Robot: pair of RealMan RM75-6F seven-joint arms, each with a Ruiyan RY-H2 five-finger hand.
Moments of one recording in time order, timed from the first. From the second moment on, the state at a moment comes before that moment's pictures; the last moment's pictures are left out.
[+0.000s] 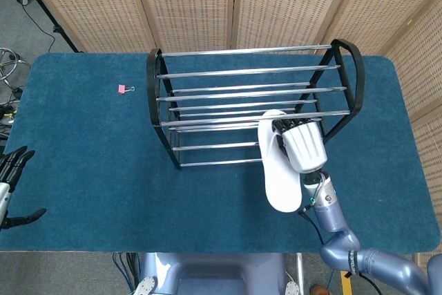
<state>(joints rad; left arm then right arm) -0.09 -0.77 -0.01 -2.01 1.51 1.43 -0.02 0.60 -1.61 0.33 -1.34 -1.58 1.43 -0.40</state>
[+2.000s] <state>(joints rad) -0.11 -0.78 -0.02 -2.00 1.46 1.39 -0.01 0.86 -1.79 0.47 -0.97 -1.26 1.35 -0.52</state>
